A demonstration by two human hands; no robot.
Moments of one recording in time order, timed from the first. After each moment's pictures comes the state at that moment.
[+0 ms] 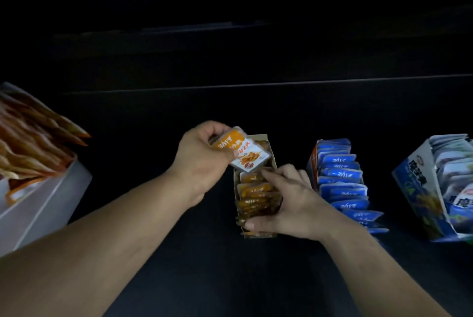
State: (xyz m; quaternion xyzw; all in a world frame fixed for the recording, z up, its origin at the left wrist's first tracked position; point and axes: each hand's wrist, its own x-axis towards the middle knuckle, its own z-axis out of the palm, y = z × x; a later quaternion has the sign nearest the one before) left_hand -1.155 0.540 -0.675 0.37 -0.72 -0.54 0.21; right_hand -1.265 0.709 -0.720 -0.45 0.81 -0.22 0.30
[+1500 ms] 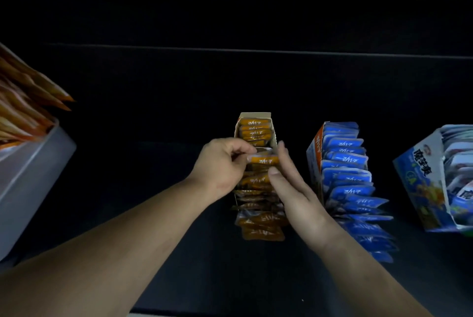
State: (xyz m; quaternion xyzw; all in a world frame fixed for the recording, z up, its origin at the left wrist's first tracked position) left_hand -1.153 0.551 -0.765 0.30 -0.80 -0.49 0.16; right_hand -1.235 0.722 -0.762 -0.26 0.69 -0.54 0.40
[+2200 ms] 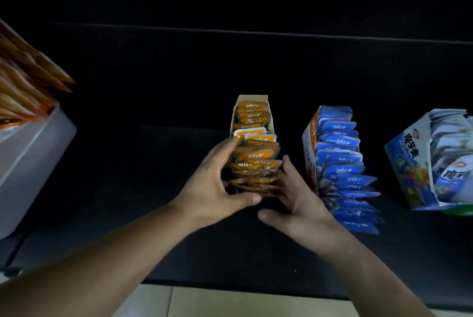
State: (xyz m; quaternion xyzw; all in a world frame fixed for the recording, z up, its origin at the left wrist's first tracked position) left_hand -1.087 0.590 -0.774 0.25 -0.80 -0.54 0.08; right_hand -1.221 0.768 -0.779 -0.32 0.69 -0.48 0.44
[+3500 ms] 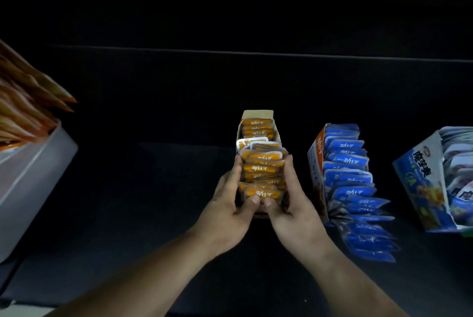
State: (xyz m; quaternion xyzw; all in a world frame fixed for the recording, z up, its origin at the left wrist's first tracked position) left_hand -1.105 0.600 -0.798 0.30 -0.76 -0.57 0.07; right_hand -1.215 0.728 -0.784 -0.29 0.78 -0.46 0.30
